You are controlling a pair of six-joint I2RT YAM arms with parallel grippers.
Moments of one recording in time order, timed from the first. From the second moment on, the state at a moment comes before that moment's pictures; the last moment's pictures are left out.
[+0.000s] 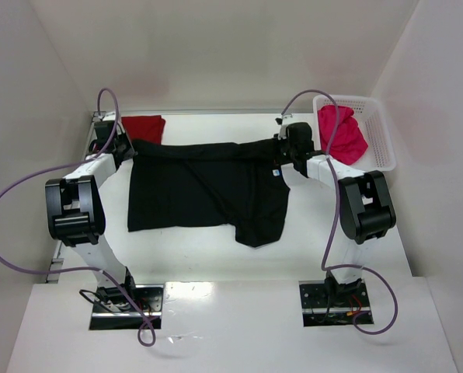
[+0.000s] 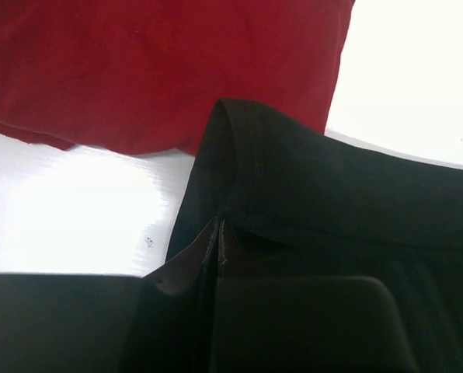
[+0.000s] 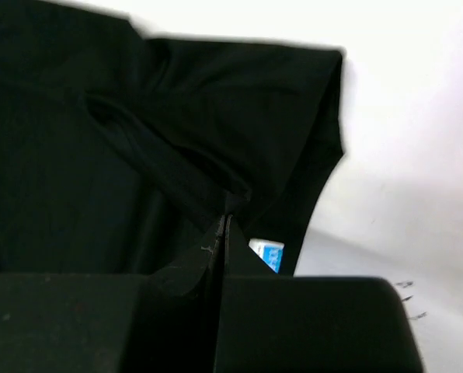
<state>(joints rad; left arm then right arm) 0.17 1.80 1.19 -0.01 0.04 -0.22 0.25 1.80 1.15 0.07 -0.14 0.08</state>
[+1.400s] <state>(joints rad) 0.22 1.80 1.33 -0.09 0.21 -0.26 0.24 1.90 1.48 -0.11 -0.36 0.06</state>
